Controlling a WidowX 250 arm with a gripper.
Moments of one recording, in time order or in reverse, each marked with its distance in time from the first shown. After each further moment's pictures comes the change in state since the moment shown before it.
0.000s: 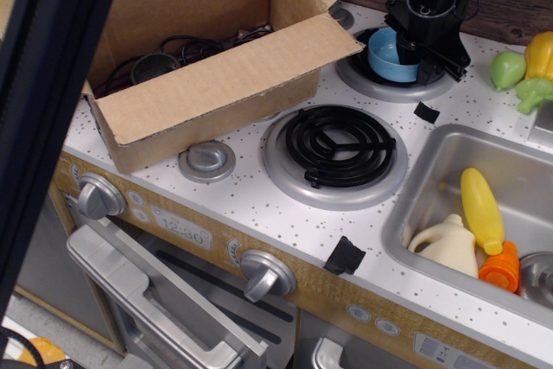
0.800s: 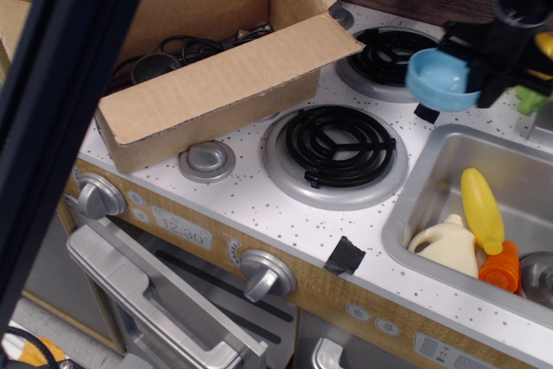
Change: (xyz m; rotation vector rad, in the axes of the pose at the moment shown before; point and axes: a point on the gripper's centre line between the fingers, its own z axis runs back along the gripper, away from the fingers) arm 0.000 -0.079 0.048 0.036 0.173 0.332
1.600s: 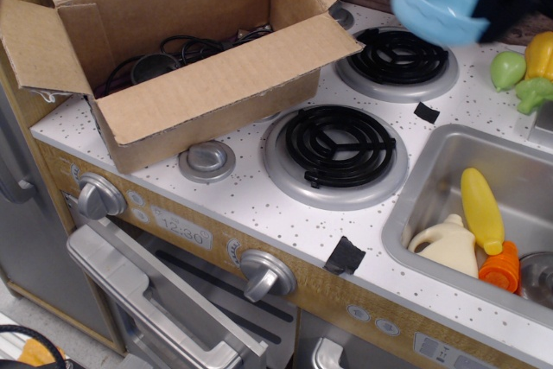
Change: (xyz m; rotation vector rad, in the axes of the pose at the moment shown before) arm -0.028 0.040 0.099 0.203 0.142 0.050
